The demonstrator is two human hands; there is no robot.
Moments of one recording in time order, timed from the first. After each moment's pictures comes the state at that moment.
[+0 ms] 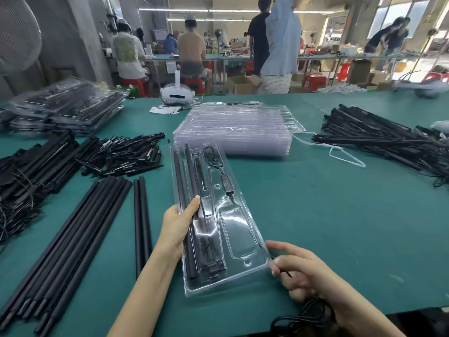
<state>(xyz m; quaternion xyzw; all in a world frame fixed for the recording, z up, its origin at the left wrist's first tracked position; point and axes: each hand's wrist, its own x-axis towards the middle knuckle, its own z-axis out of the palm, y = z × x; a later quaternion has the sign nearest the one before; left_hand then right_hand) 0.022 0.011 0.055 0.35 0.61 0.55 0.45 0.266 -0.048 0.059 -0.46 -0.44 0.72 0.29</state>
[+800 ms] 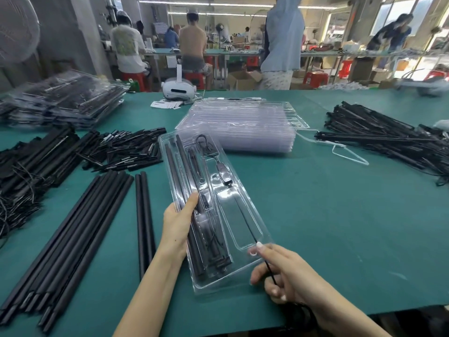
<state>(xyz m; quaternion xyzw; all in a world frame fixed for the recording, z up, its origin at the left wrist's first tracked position) 0.024 0.002 0.053 0.30 0.56 0.60 0.49 0.229 -0.058 0.066 -0.49 -0.45 0.69 0.29</state>
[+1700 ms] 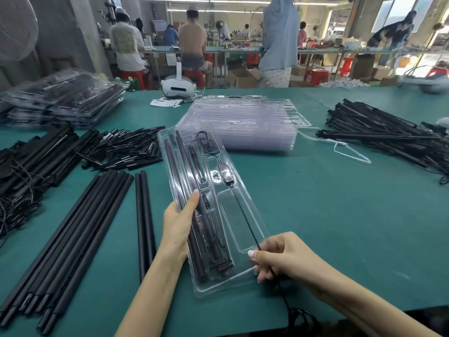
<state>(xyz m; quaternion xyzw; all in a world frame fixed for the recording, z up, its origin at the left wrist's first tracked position) 0.027 0.001 0.055 0.31 0.54 0.62 0.48 0.234 -0.033 0.070 -0.50 -0.59 0.59 0.24</state>
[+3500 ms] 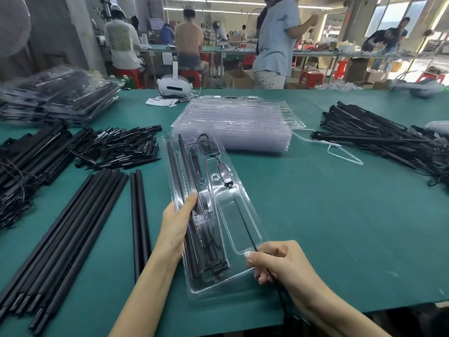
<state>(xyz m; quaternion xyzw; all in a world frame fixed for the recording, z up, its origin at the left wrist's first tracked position) 0.026 0.004 0.051 0.32 0.57 0.59 0.48 0.227 -0.055 0.070 -0.49 -0.54 0.58 0.36</state>
